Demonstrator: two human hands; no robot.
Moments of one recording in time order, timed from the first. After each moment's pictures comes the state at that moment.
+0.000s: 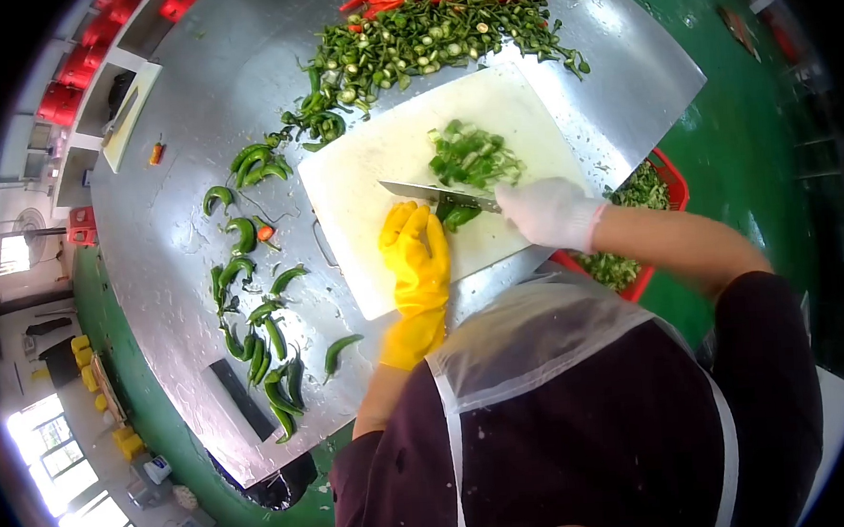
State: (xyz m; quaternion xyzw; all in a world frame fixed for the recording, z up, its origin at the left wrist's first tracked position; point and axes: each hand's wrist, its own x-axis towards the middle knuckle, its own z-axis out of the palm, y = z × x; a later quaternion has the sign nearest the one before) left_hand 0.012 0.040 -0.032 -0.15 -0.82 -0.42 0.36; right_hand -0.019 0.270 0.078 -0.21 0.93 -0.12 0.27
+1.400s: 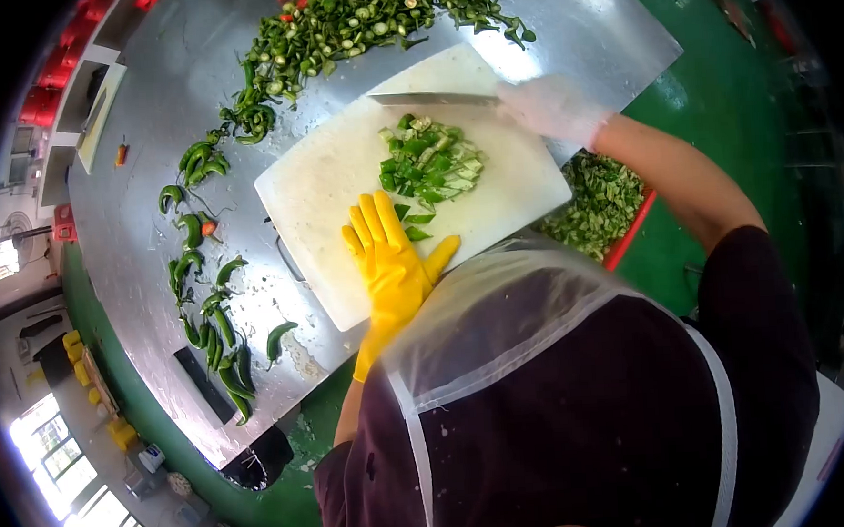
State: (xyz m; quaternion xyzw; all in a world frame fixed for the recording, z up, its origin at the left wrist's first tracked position) left_hand 0.067 0.114 0.004 -0.09 -0.97 -0.23 0.03; right_hand -0.094 0.415 0.070 -0.21 0.96 0.03 0.19
